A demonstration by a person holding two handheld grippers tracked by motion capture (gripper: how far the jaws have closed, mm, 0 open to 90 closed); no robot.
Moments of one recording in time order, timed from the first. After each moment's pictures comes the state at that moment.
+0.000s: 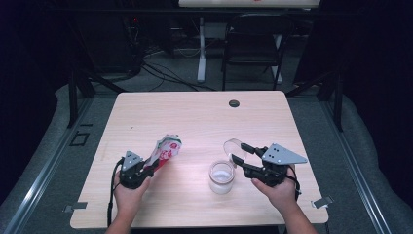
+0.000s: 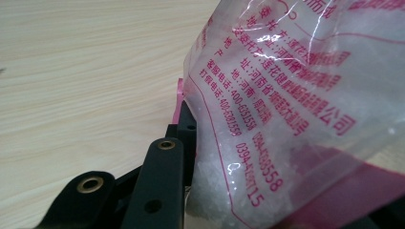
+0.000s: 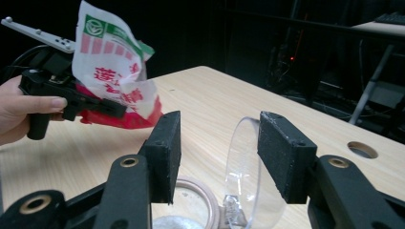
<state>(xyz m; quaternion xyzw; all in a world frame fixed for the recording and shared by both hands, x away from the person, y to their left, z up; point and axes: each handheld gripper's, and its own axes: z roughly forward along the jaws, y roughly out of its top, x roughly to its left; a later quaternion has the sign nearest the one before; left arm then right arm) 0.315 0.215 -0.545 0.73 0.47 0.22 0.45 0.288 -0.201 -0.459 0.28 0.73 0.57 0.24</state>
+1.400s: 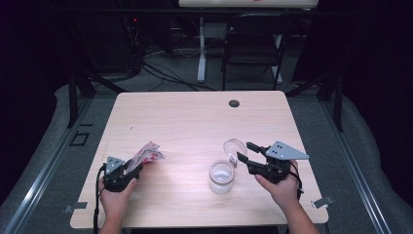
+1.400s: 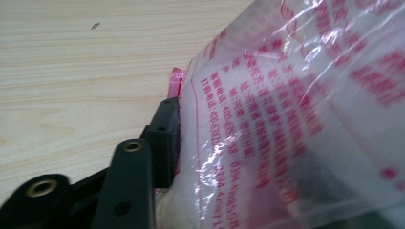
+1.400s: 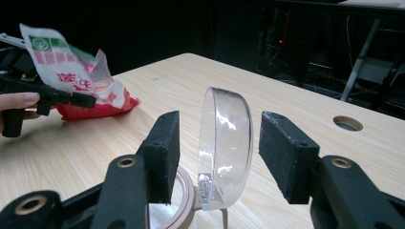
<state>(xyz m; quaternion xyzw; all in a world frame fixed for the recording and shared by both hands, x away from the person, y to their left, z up) 0.314 0.256 -0.572 0.69 0.53 0.25 0.43 0.302 -0.214 -0.473 0.32 0.73 0.55 0.23</state>
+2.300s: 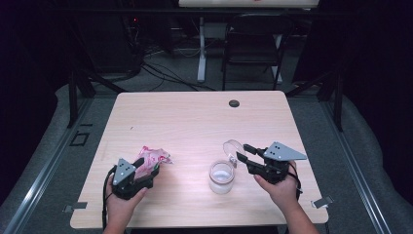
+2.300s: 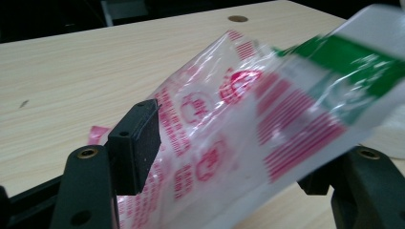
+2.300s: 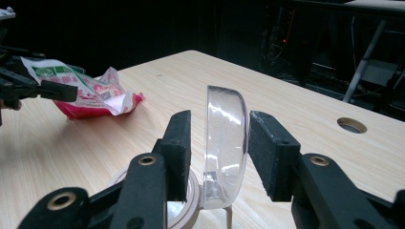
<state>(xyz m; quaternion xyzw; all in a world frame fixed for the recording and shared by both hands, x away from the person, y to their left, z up) 0.281 0.209 -0.532 0.73 0.42 0.26 0.48 0.300 -0.210 -0.472 0.31 0.74 0.55 0.23</state>
